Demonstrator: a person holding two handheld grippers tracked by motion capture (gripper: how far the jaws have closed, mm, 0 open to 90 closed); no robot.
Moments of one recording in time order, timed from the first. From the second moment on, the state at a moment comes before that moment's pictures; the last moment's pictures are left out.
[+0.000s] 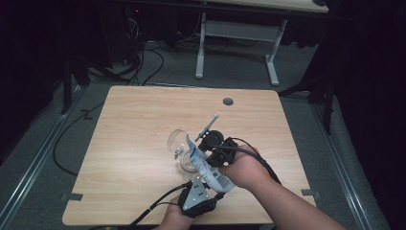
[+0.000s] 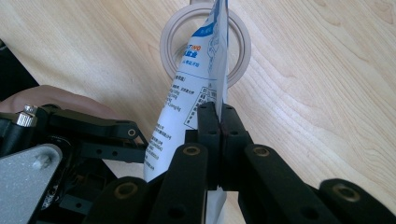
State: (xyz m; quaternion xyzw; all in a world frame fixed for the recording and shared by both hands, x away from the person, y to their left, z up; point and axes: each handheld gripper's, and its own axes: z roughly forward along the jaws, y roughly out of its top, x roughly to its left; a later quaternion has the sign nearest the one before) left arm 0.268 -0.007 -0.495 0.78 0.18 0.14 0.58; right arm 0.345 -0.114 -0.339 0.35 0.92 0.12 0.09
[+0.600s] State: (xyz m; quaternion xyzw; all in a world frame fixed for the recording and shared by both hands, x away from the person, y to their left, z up) left arm 0.270 -0.007 -0.491 0.79 0.18 0.14 0.58; right arm 0.345 -0.115 -0.335 0.35 0.92 0.13 0.09
